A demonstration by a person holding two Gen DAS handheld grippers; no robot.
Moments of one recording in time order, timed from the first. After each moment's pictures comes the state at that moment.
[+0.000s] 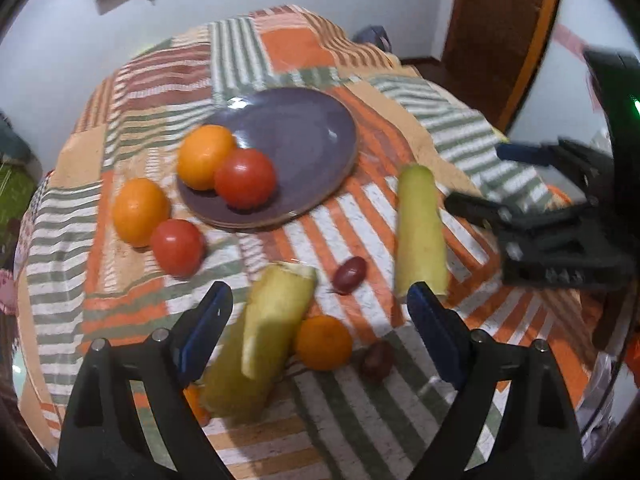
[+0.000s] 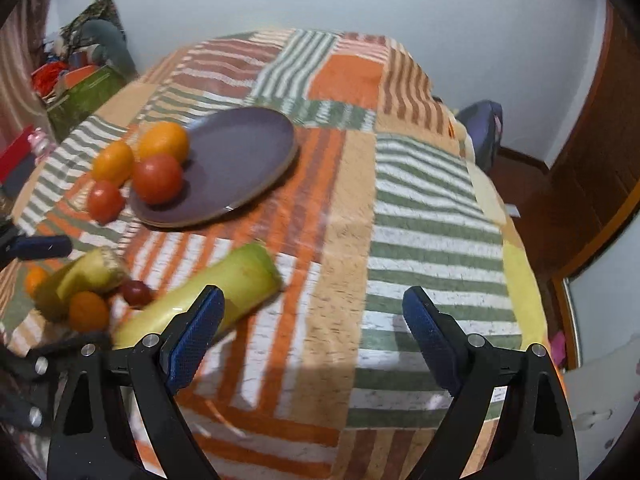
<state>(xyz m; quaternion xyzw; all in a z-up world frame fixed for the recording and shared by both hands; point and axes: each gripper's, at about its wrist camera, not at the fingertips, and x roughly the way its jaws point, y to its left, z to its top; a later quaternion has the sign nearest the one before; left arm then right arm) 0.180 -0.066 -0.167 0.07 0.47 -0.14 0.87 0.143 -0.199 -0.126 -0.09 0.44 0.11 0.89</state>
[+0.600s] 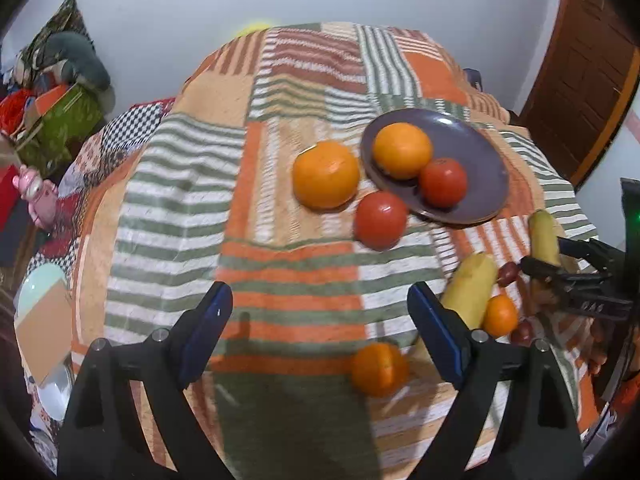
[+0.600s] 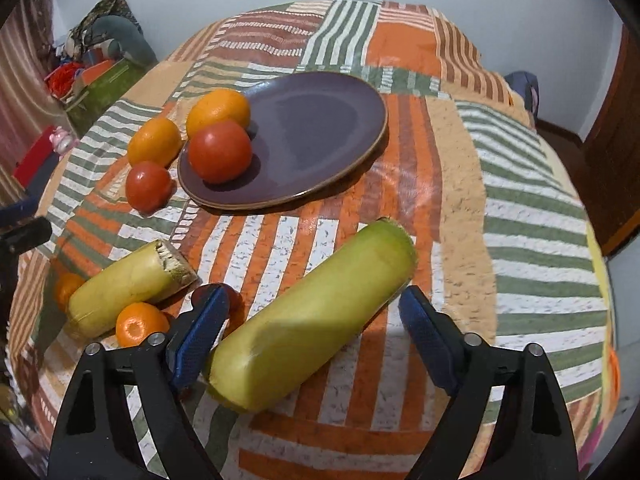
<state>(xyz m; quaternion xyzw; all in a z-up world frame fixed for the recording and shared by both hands) 0.168 0.082 -0.162 -0.01 0.46 0.00 0.89 0.157 -0.155 -0.162 -0.02 0.49 0.16 0.86</state>
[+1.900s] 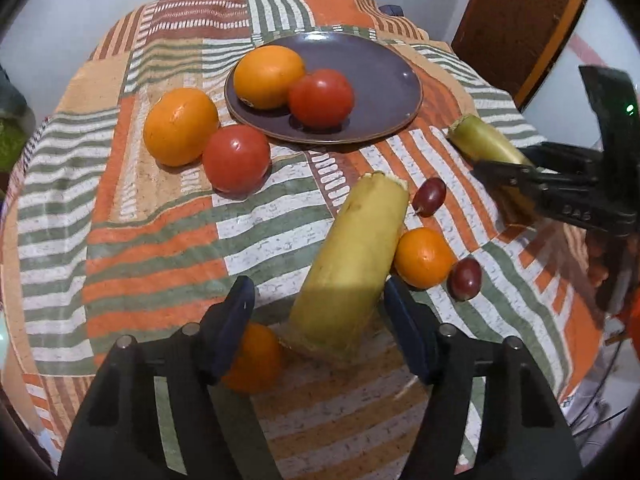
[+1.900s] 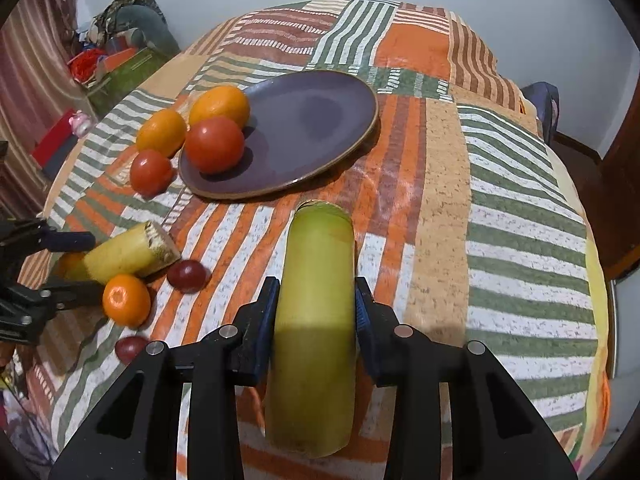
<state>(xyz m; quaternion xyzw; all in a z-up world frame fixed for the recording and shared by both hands) 0.170 -0.002 -0.203 0.04 0.53 -0.14 0.84 0.155 -0.182 -0.159 -0.05 0.49 0.20 0.85</state>
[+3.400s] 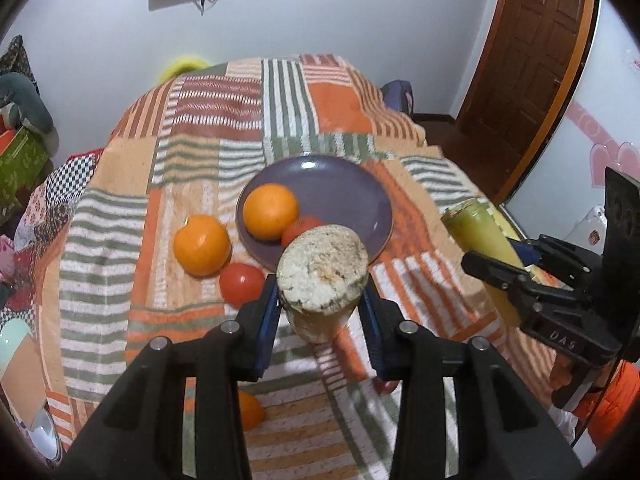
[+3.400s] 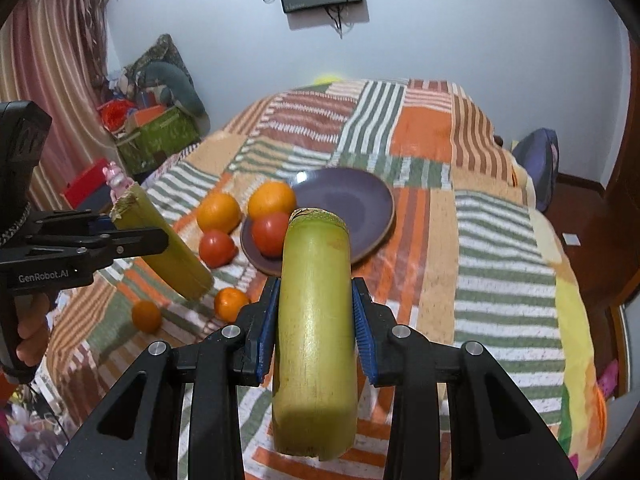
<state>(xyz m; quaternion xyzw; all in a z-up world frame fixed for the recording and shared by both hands) 0.186 -0.018 -0.100 -0.01 0.42 -0.11 0.90 0.136 -0.174 -0.088 -0.02 0.37 0.22 0.90</state>
